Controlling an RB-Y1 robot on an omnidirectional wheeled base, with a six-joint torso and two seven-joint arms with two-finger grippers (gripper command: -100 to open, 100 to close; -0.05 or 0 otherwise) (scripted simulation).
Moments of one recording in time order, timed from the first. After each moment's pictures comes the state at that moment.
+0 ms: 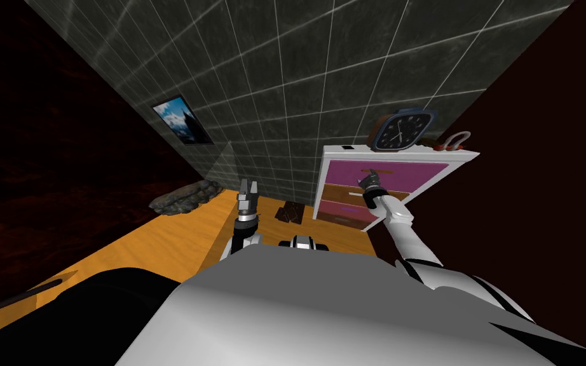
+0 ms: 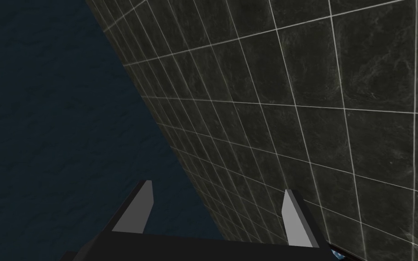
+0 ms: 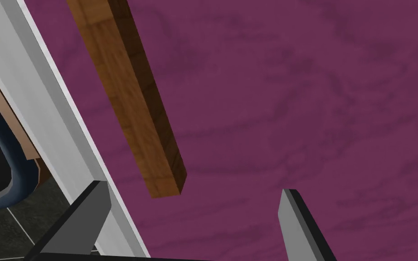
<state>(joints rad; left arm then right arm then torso) 0.53 0.04 -0.06 -2.25 -0.10 -0.64 -0.07 -0.26 -0.51 -0.16 -1.30 1.13 0.05 1.28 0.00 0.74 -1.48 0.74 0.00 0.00</state>
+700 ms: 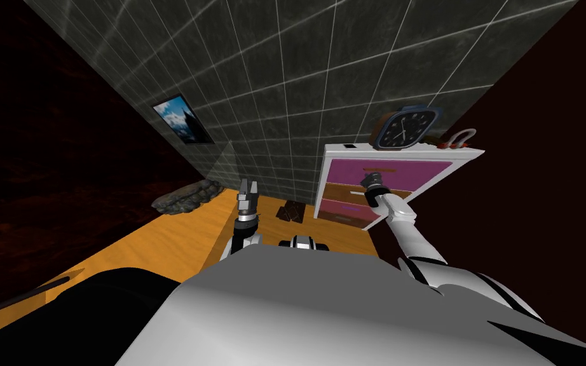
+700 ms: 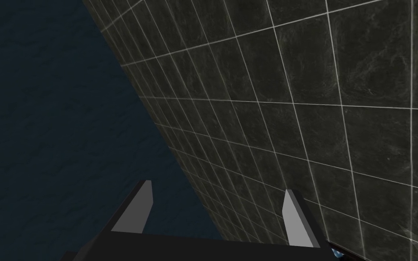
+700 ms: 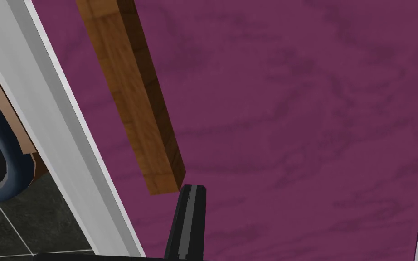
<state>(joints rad) 0.53 0.04 -0.06 -2.25 -0.10 -0.64 -0.07 -0.28 -0.55 -0.15 -1.28 1.12 0.06 1.28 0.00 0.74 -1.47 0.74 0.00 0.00</state>
